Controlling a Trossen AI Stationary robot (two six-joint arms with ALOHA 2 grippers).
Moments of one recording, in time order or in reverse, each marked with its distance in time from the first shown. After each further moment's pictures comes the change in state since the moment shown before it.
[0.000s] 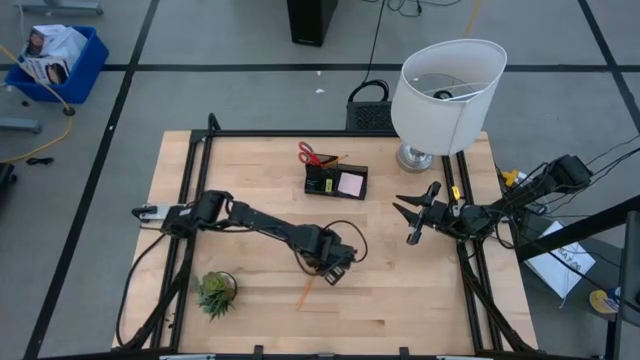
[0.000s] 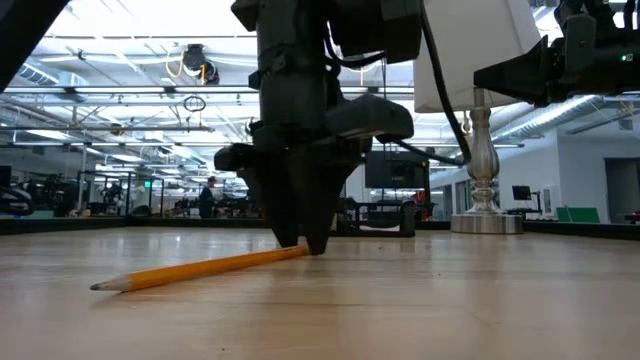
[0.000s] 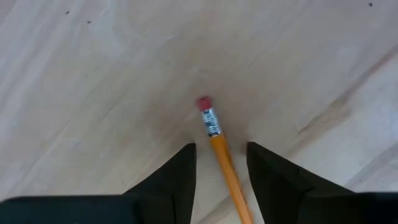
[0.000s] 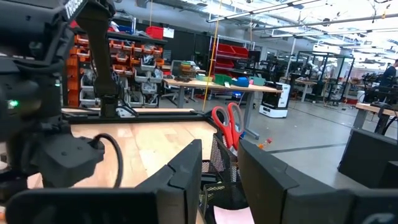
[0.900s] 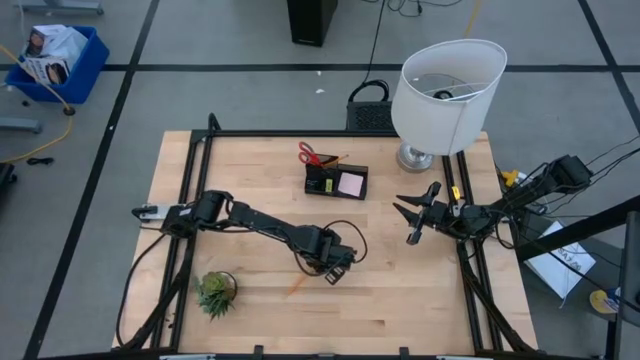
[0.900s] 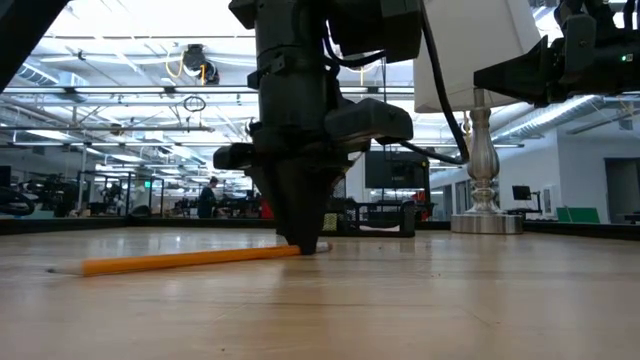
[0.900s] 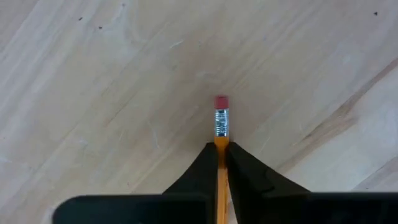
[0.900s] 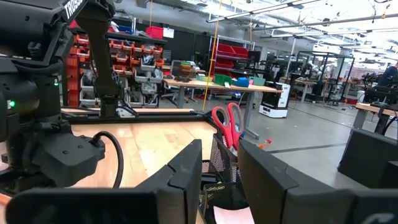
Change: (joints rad) left arm 0.004 0.016 -0.002 0.011 -0.046 -0.013; right arm 0.000 0.000 0.000 0.000 0.000 0.000
